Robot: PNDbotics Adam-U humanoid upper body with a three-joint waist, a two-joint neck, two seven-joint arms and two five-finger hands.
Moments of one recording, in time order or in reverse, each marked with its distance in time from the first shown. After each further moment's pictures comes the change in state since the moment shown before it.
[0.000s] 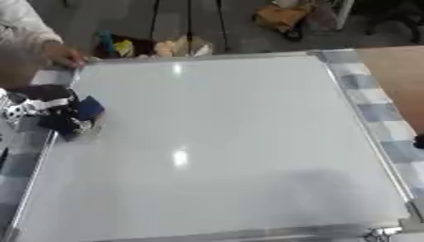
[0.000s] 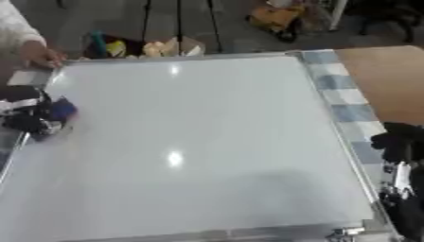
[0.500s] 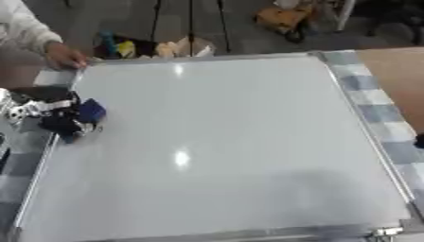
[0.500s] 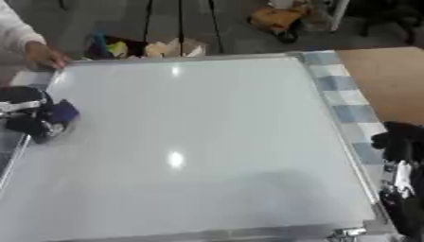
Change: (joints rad) left arm 0.000 -0.001 -0.019 0.004 -0.034 -0.039 -0.006; right arm 0.000 0.000 0.000 0.000 -0.005 0.003 -0.004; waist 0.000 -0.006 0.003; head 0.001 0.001
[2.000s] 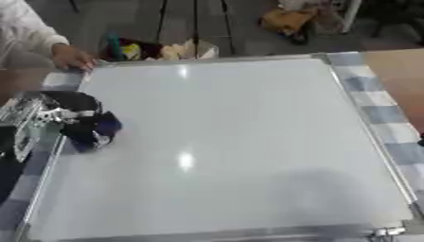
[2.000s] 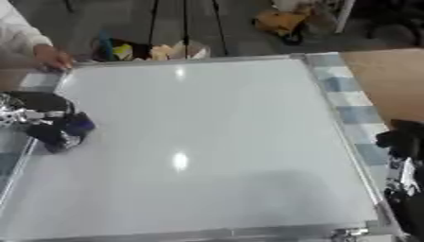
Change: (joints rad) left arm -0.010 -0.057 -0.110 -0.004 -0.080 -0.116 -0.008; right arm 0.001 0.000 0.000 0.000 -0.021 0.010 0.003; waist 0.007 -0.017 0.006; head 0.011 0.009
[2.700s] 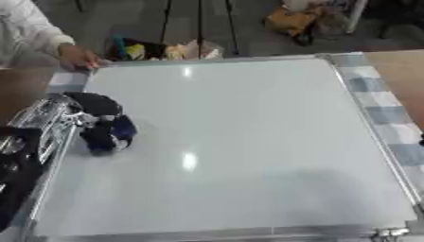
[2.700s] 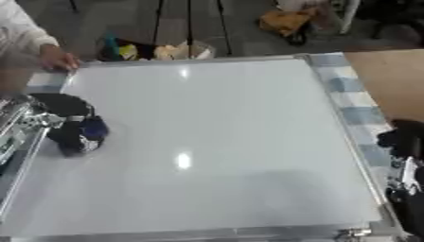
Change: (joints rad) left arm 0.000 -0.046 -0.061 -0.044 -0.011 -0.036 0.020; right arm 0.007 0.000 0.000 0.000 -0.009 0.005 0.004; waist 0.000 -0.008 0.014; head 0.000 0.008
